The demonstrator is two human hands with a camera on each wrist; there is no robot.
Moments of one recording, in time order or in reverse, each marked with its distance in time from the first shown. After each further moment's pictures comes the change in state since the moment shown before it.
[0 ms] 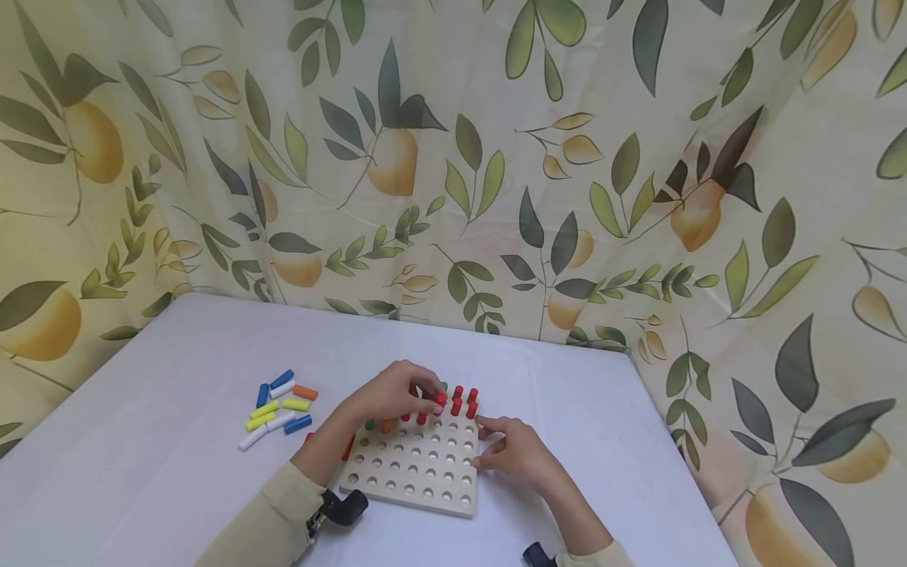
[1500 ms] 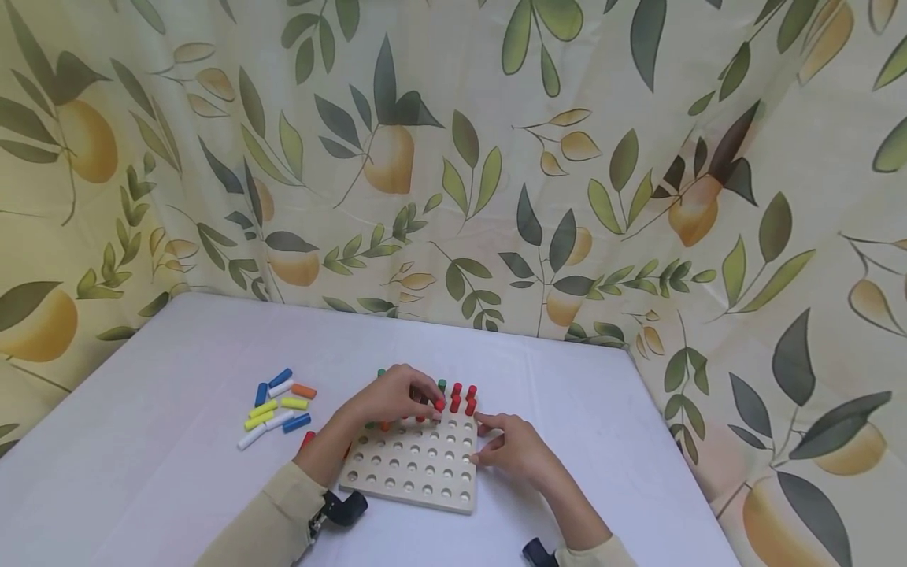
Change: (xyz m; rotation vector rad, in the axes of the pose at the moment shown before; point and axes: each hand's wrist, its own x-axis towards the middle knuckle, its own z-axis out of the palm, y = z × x) left_hand 0.002 -0.014 0.007 0.014 -0.008 -0.021; right_hand 0.000 -0.004 0.002 -0.030 0.020 0.028
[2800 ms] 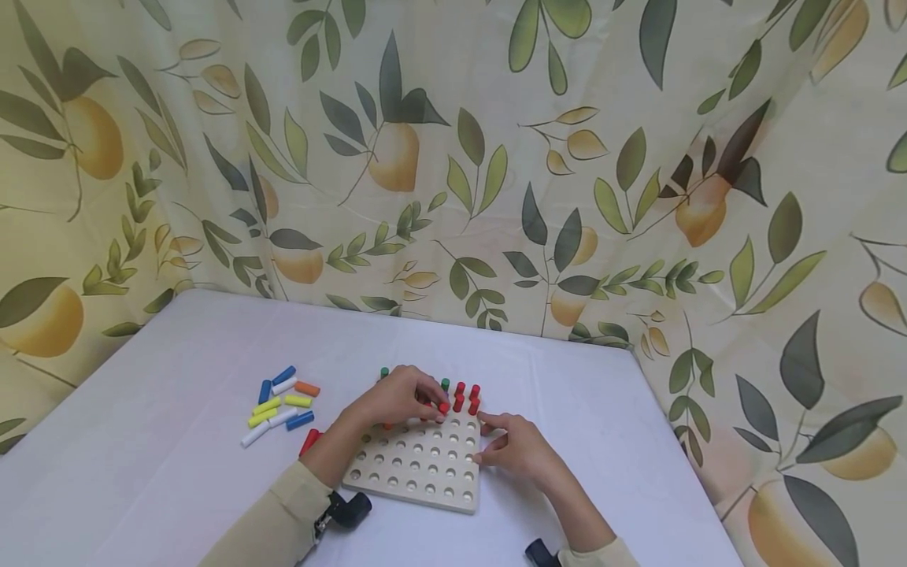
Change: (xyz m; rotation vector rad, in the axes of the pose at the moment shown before) left_hand 0.002 -0.001 0.007 0.072 0.011 -0.024; right_hand -0.001 -0.003 -0.001 0.004 0.001 0.017
